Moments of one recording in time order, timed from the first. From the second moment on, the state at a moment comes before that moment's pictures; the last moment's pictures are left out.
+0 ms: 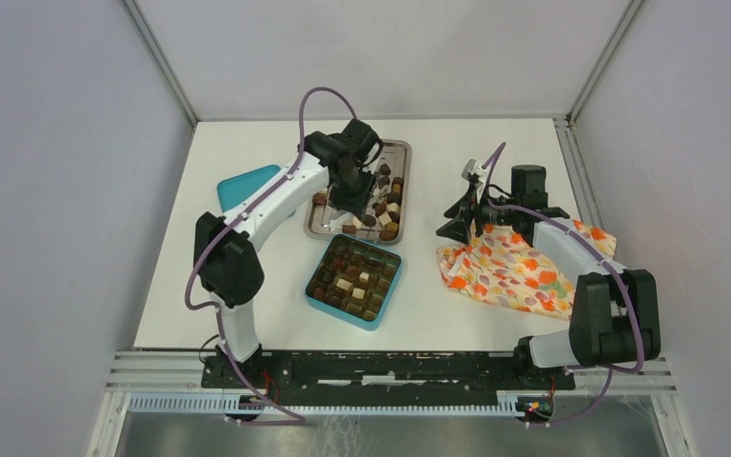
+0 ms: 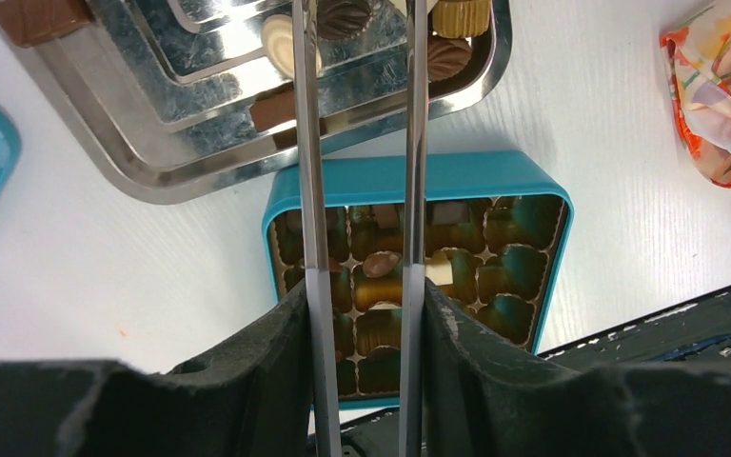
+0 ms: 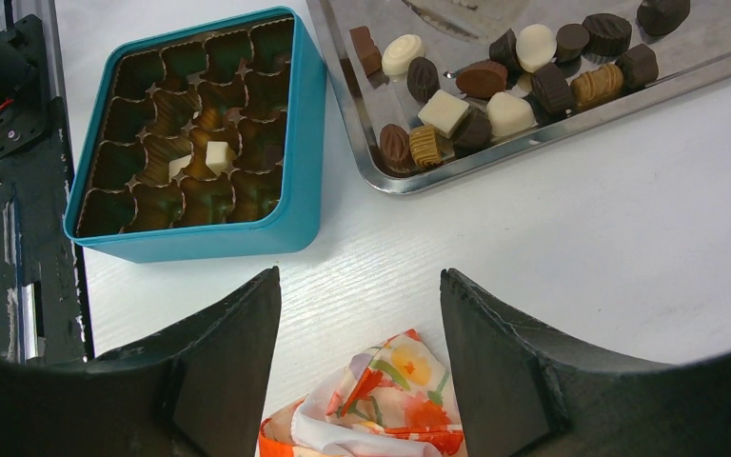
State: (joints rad) left arm -0.63 1.87 1.81 -1.14 -0.01 -0.21; right arm 0.08 1.40 0.83 -0.15 -1.05 -0.41
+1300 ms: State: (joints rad) left arm -0.60 1.99 1.81 -1.11 0.06 -0.15; right arm 0.08 1.40 0.83 -0.15 -1.05 -0.41
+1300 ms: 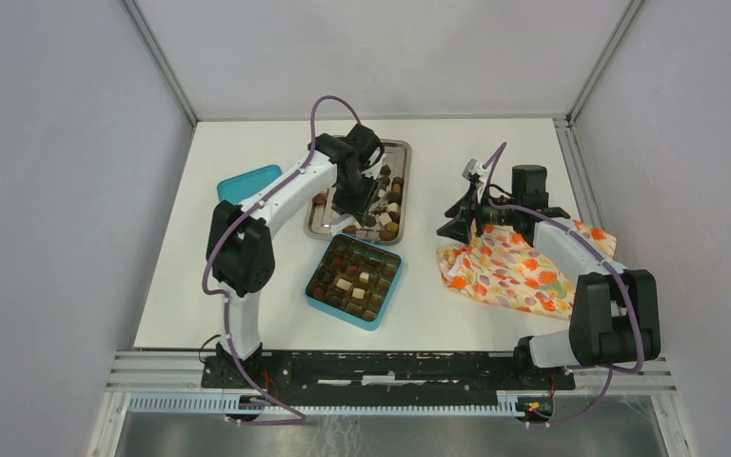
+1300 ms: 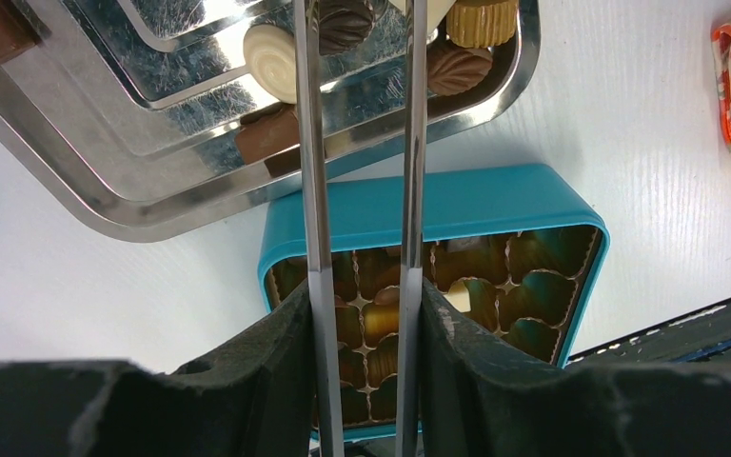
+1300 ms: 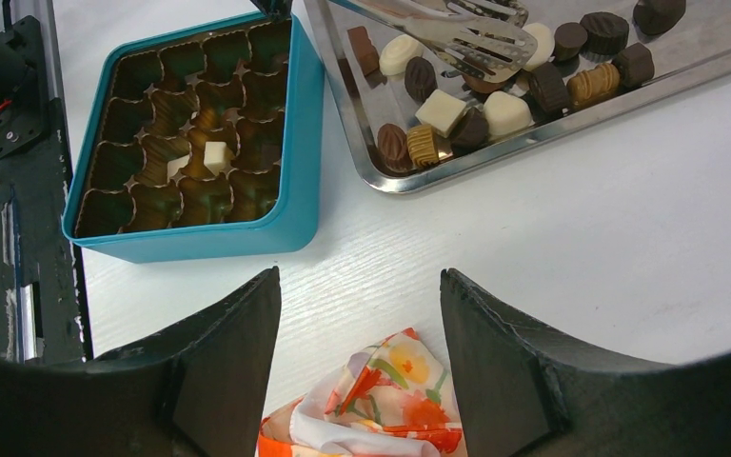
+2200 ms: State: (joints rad) left arm -0.60 1.99 1.81 -1.11 0.03 -0.15; right arm 0.08 1.40 0.83 -0.15 -1.05 -0.41
